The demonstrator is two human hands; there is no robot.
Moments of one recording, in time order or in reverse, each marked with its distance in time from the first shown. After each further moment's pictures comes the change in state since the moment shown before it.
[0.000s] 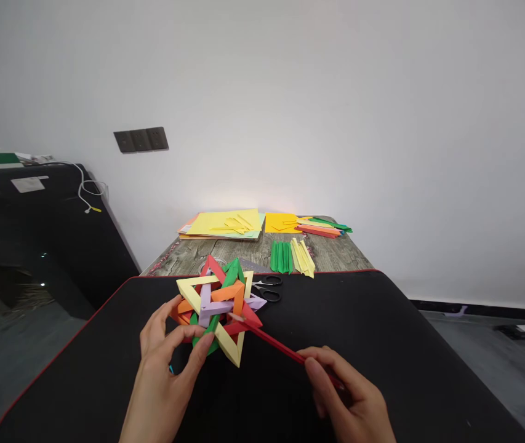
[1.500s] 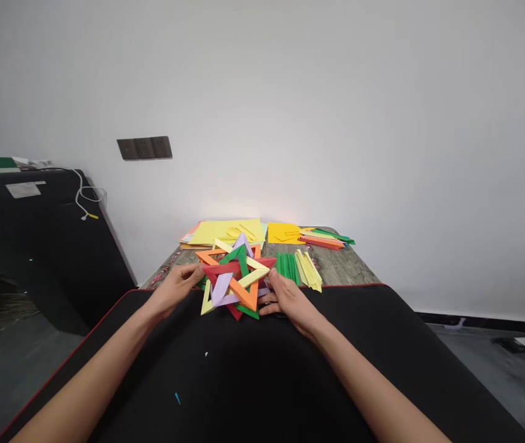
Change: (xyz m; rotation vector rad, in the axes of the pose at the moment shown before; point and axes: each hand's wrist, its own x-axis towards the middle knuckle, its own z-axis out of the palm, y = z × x) left_hand 0.156 -0.066 0.013 -0.534 -0.475 -0.021; right_hand 0.140 -0.044 0.077 0.459 -0.553 0.037
